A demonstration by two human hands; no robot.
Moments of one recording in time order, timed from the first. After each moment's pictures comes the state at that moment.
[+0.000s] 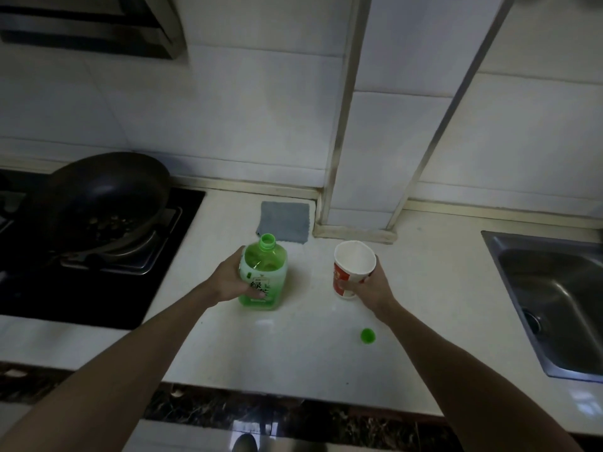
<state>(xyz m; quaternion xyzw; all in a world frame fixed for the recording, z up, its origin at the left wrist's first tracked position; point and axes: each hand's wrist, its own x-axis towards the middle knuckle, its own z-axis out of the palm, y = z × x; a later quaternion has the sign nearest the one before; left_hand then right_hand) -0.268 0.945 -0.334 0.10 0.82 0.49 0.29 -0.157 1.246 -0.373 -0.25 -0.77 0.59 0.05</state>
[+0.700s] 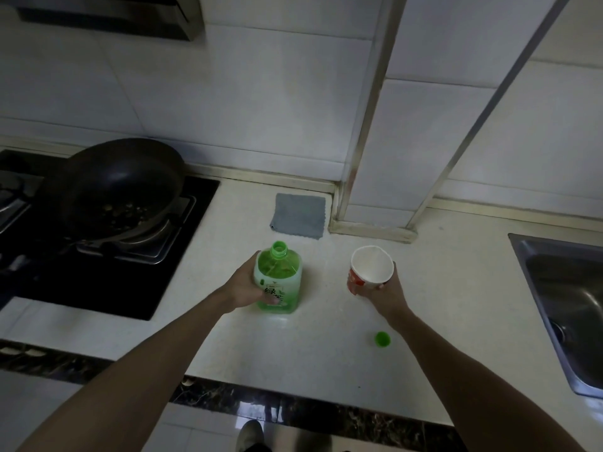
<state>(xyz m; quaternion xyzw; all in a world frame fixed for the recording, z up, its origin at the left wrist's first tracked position) -0.259 0.949 -0.355 0.08 0.79 0.53 0.31 -0.160 1.247 -0.400 -0.25 -0.76 0.60 0.06</state>
